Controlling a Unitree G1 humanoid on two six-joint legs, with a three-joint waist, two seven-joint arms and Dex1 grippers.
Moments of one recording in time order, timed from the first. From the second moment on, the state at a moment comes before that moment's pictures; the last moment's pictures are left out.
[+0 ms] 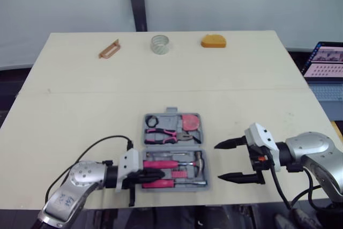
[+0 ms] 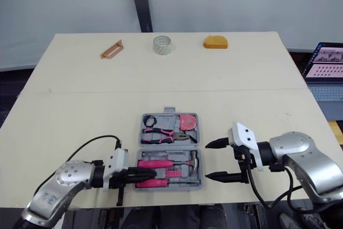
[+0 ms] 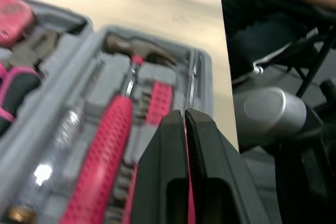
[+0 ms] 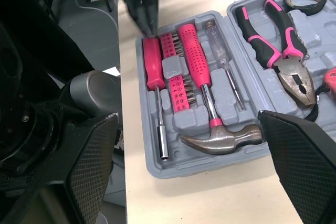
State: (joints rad) left arm 0.10 0.68 -0.18 -0.38 -0.32 0.22 -0.99; right arm -0.11 -0.94 0.00 -0.43 0.56 0.53 1.26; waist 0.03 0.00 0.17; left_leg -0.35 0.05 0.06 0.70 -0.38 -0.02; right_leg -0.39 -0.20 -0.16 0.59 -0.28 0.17
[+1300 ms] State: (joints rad) left arm 0.09 0.65 -0.26 -0.30 -0.17 0.16 -0.98; right arm -0.10 -0.94 0.00 -0.43 0.56 0.53 1.25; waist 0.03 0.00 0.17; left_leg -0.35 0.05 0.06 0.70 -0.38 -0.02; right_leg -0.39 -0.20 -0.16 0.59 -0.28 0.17
